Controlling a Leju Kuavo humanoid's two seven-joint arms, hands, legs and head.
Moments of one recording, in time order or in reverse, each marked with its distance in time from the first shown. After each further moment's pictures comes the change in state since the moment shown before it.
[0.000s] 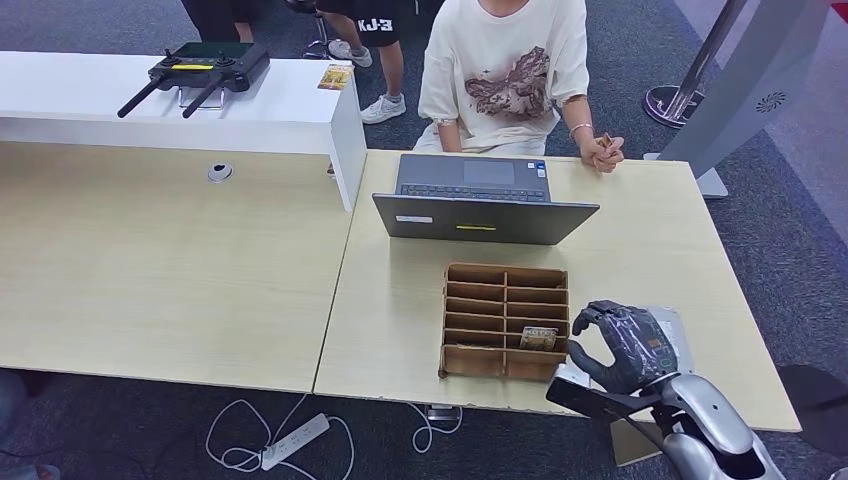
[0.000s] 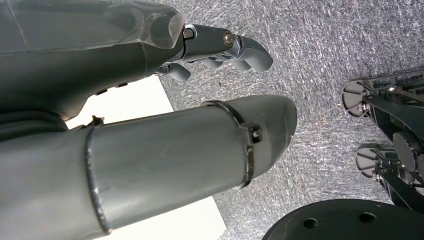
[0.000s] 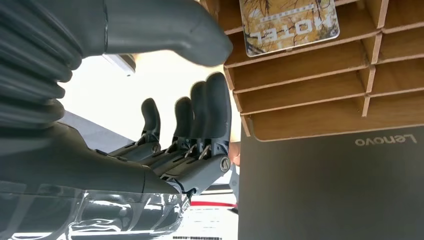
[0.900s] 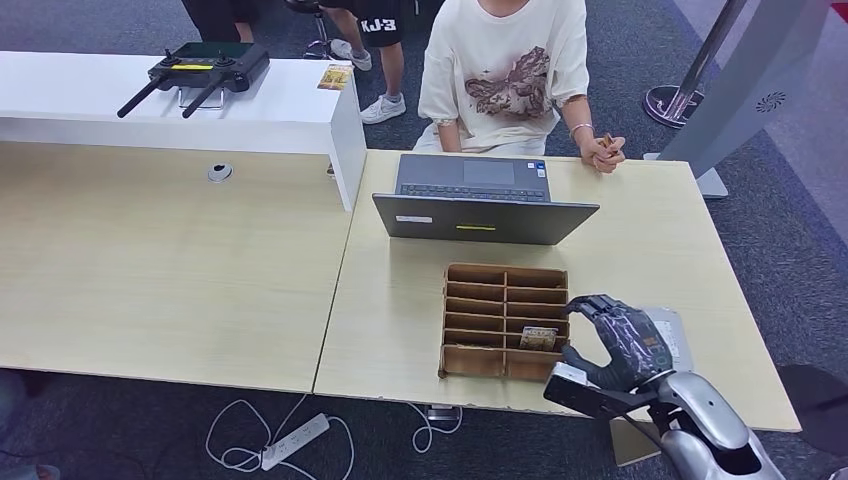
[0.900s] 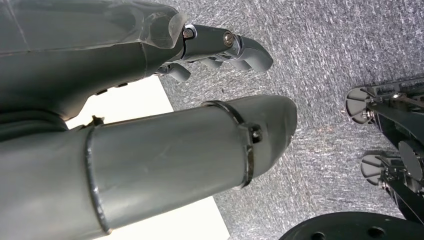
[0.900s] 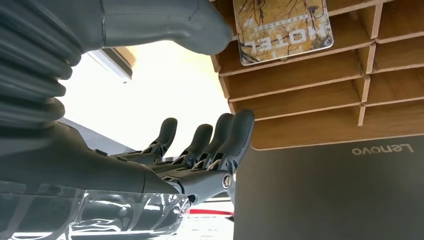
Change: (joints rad) left arm -0.002 0.013 -0.002 0.000 -0.022 0.000 0.000; right arm -0.018 -0.009 0.032 0.016 -0.029 0.008 0.011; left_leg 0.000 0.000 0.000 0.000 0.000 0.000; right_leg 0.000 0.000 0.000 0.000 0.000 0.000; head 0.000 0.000
